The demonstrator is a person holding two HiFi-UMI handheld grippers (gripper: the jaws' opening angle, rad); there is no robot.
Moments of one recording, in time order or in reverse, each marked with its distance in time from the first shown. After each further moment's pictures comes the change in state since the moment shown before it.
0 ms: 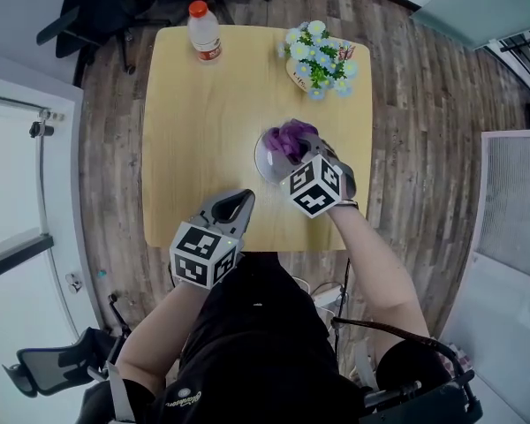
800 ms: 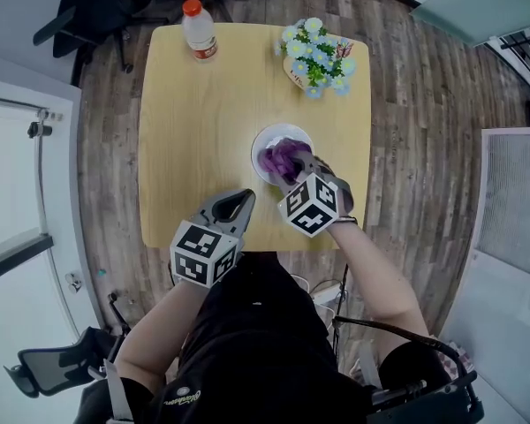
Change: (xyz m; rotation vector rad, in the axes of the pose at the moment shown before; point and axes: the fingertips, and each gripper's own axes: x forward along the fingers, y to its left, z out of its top) left arm 0.008 -0.002 -0.006 0.004 0.021 -0.013; right arm -0.011 0.047 -0.017 -0.042 0.027 0.108
